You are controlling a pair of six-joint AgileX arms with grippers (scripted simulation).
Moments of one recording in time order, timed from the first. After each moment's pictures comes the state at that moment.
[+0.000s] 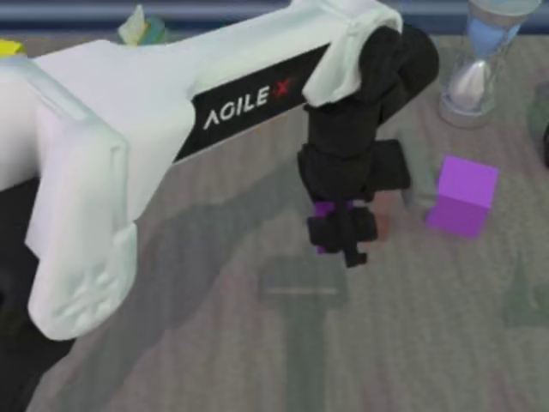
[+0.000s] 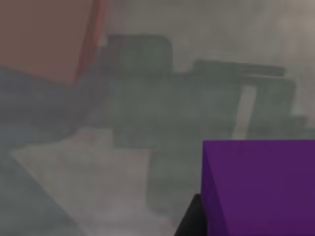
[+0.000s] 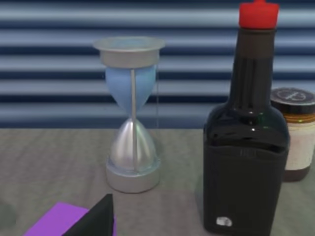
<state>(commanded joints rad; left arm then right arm) -0.81 2.33 2.08 -1.32 0.02 0.69 0.00 0.00 0.00 0.00 0.00 0.00</state>
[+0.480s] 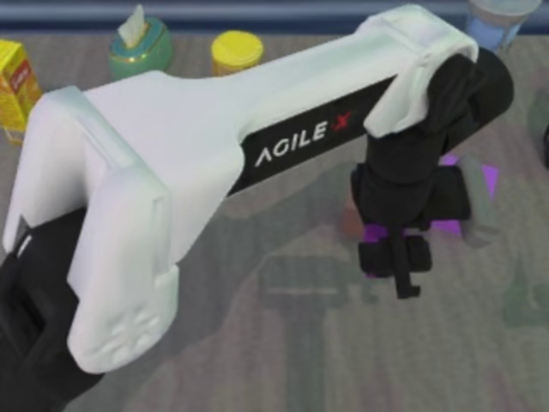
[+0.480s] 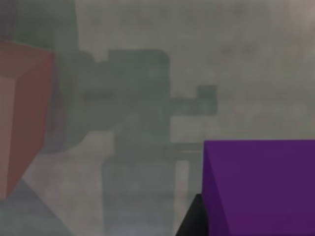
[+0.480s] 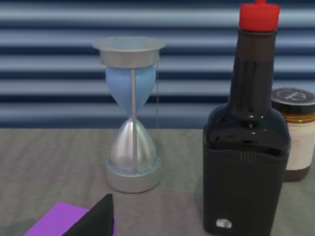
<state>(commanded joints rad) -0.93 2.37 2.19 -1.36 0.02 0.66 0.00 0.00 0.00 0.00 0.00 0.00</state>
